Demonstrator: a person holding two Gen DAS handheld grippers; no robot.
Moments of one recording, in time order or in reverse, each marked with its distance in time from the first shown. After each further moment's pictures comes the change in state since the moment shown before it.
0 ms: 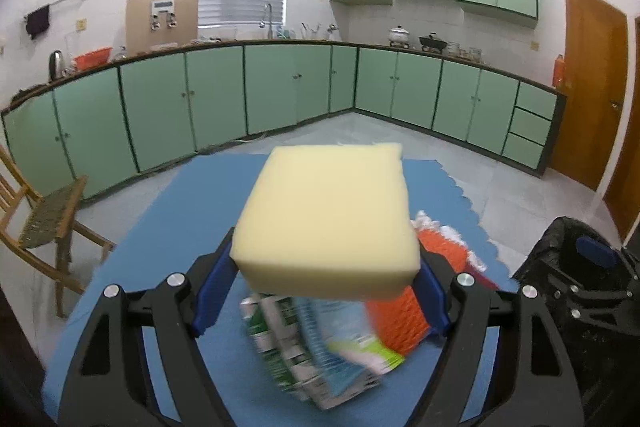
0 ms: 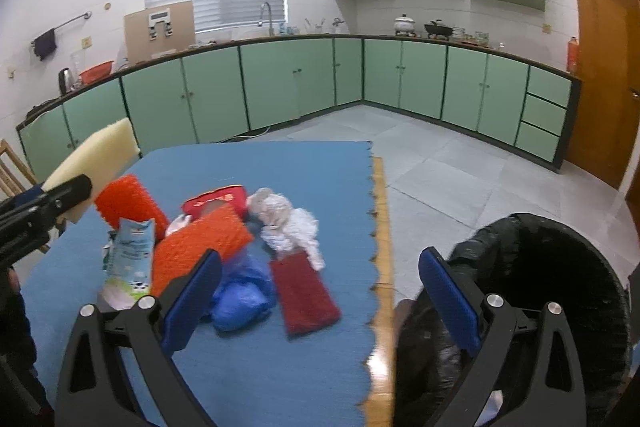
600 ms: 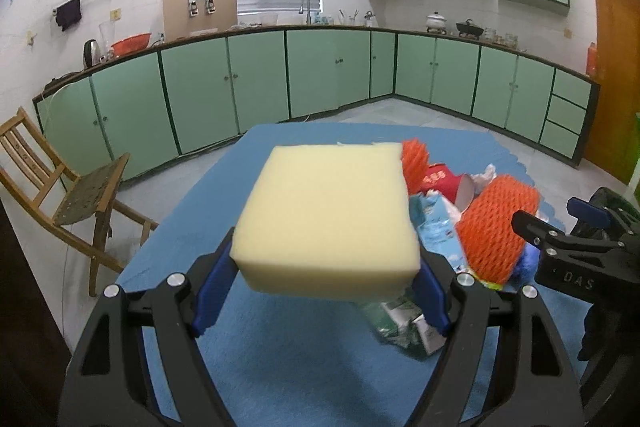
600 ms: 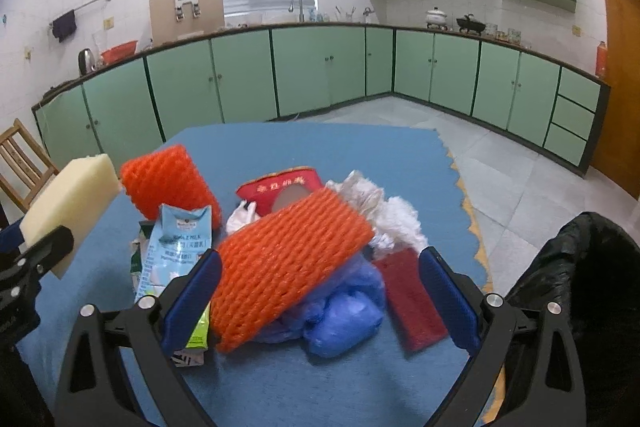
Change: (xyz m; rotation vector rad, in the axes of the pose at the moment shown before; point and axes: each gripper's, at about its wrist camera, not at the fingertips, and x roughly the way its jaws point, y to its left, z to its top) left arm -0.005 0.056 -0.041 -0.020 0.055 0.132; right arm 0.046 0.077 -0.008 -0.040 0.046 0.064
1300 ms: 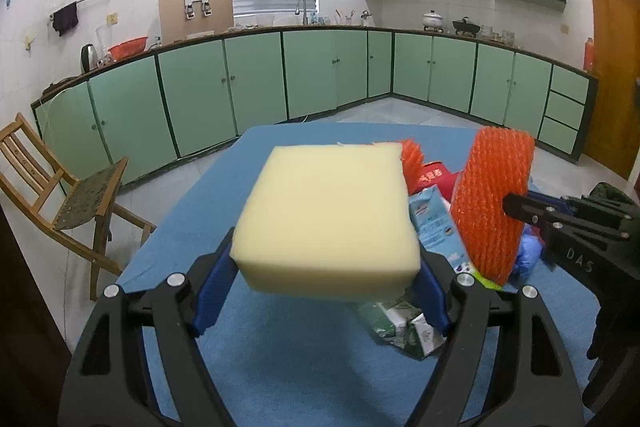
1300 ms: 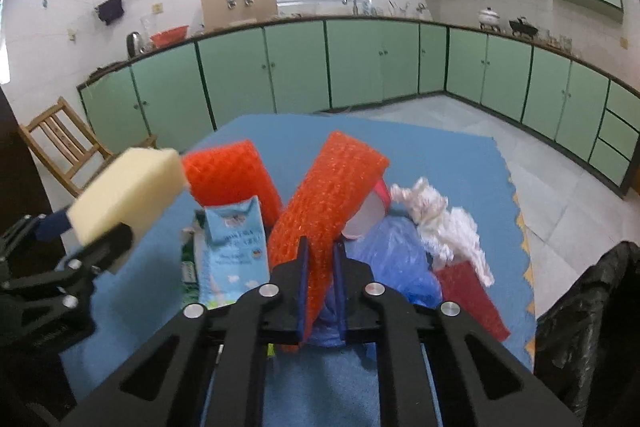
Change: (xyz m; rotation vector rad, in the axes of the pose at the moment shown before) left arm -0.005 -0.008 0.001 0.022 -0.015 -0.006; right arm -0.011 0.021 0.010 -0.085 0.013 0.187
